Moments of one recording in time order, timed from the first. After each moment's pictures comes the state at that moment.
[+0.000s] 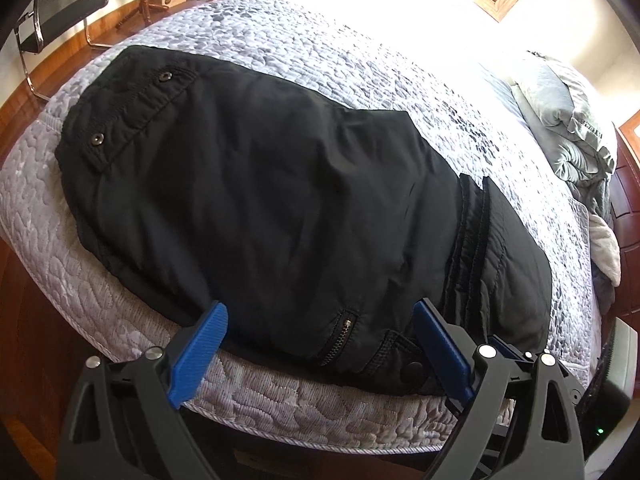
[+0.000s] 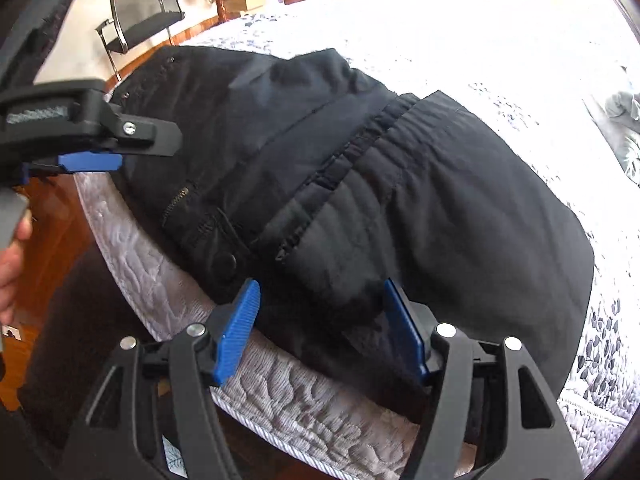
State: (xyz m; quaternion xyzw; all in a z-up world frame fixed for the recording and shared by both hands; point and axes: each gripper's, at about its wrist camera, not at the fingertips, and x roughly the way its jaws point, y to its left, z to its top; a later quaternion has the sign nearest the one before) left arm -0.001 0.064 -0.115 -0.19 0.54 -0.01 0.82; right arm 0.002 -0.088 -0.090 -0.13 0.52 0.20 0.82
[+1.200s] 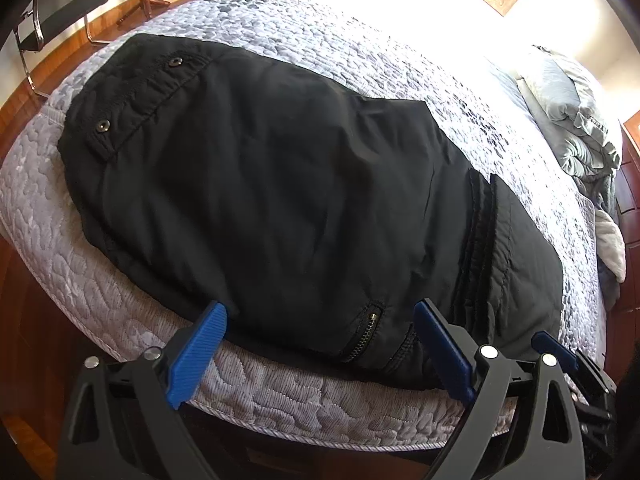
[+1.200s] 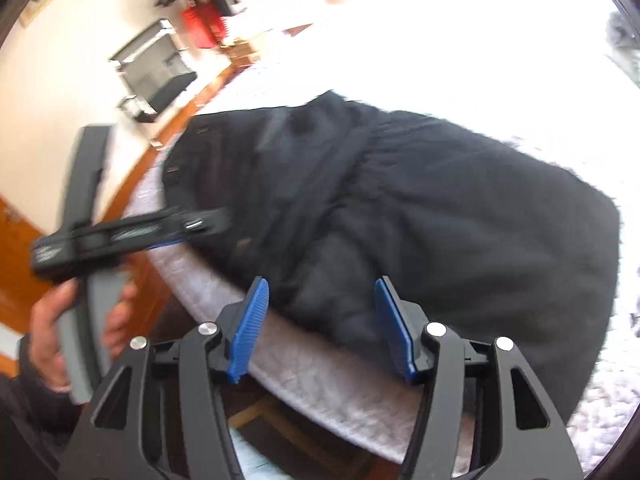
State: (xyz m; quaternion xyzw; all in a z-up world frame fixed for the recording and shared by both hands) left arm -0.007 0.078 -0.126 -0.19 0.56 0.00 0.81; right arm 0.000 -0.135 -0.043 0.03 0.52 0.24 0.82
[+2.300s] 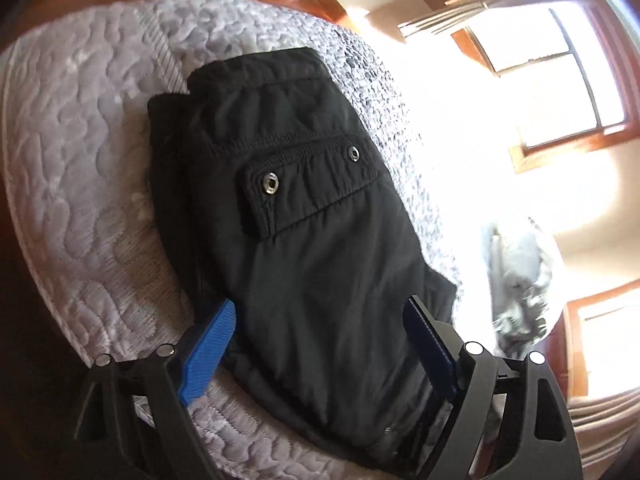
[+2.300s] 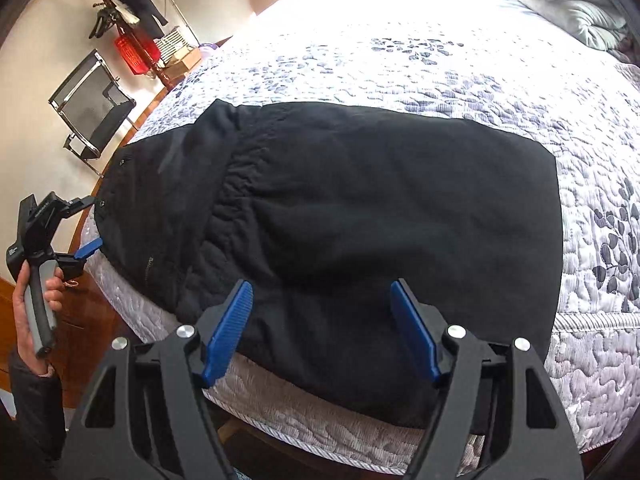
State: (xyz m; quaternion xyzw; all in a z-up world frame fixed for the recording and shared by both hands) left arm -0.029 0.263 -0.157 -0.49 0.42 0.02 0.76; right arm 0.018 -0.196 -0.077 0.08 0.54 0.15 0.83
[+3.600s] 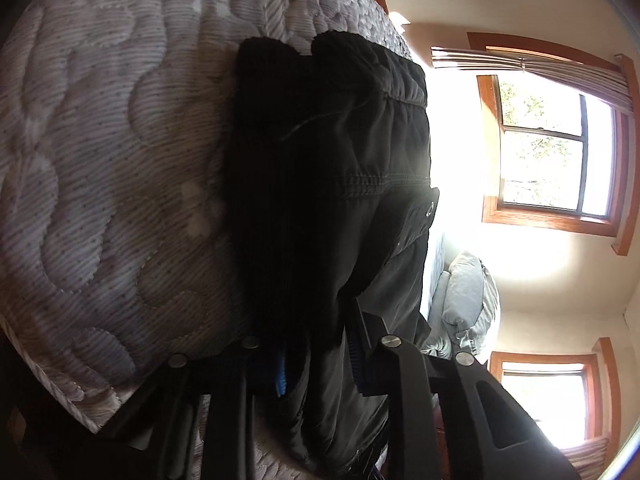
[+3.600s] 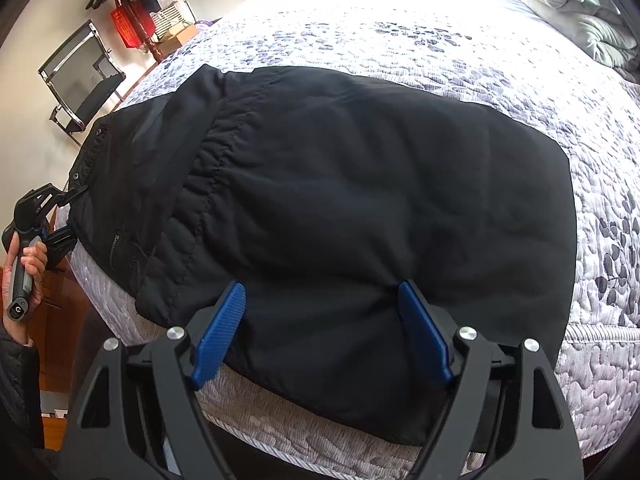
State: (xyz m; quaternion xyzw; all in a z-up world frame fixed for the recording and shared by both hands) left arm -0.070 0.318 -0.237 -0.62 0.39 -0.01 0.68; right arm 0.025 -0.181 -0.101 0.03 0.55 0.14 0.82
